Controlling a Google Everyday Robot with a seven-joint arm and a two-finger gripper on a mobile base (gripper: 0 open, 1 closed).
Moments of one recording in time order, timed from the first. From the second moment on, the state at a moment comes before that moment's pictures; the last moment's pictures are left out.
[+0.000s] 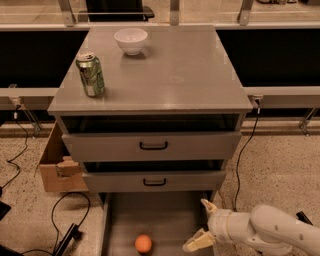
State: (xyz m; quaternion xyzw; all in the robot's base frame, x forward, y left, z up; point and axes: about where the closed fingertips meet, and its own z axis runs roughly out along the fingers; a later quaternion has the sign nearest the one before) arm 0.427 -0.130 0.463 -0.45 0.78 0.25 0.36
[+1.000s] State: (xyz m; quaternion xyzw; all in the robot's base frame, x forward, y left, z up) arm 0.493 -0.058 0.282 -0.53 0.74 0.24 0.32
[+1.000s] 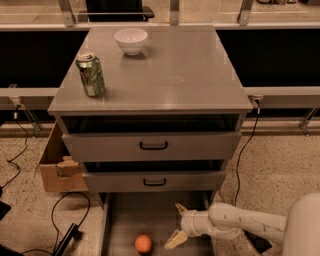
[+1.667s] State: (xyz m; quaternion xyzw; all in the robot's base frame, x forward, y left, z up) arm 0.490 0.009 0.184 -0.55 0.71 0.31 0.30
